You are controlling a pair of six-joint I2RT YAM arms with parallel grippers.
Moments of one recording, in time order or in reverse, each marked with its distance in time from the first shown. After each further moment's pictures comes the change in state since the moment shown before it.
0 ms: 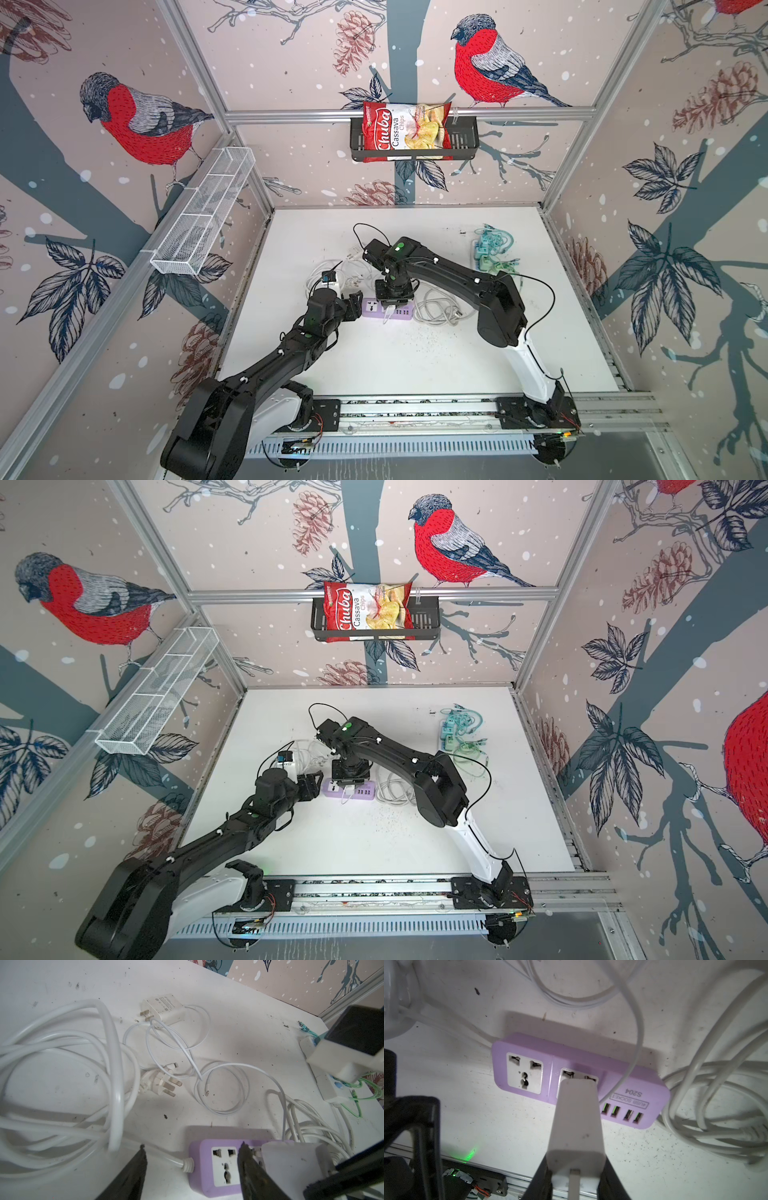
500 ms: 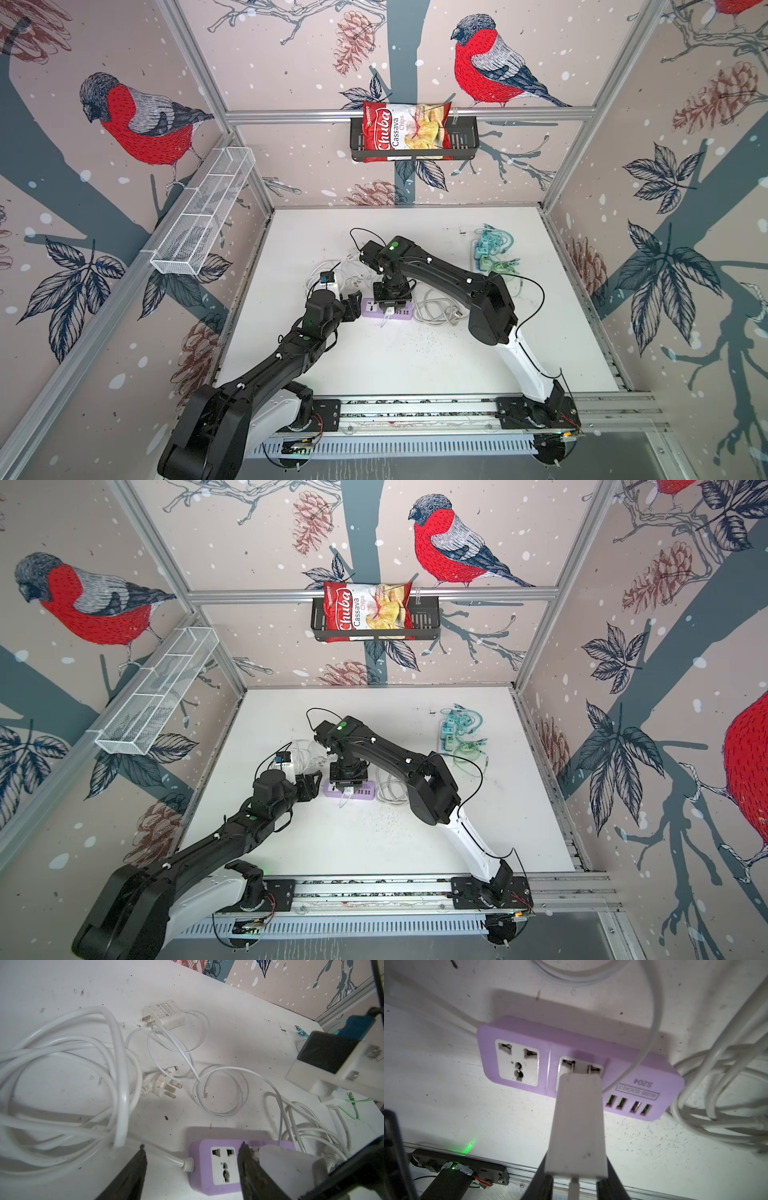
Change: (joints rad) left arm 0.002 -0.031 -0.014 -0.002 -0.001 0.001; right arm -0.001 0.081 0.113 -0.108 -0.039 0.000
